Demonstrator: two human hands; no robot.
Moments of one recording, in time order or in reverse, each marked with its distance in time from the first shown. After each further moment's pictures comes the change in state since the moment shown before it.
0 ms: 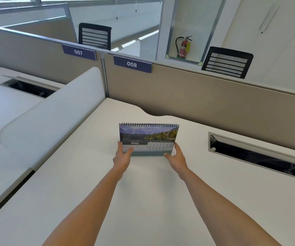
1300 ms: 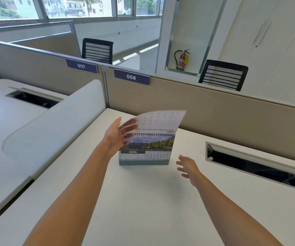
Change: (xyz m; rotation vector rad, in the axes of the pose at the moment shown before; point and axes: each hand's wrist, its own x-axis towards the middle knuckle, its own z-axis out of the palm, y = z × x) left_hand -0.020 0.122 -0.043 -0.471 -0.308 0.107; right_hand 0.001 -0.013 -0.057 0.111 -0.026 0.310
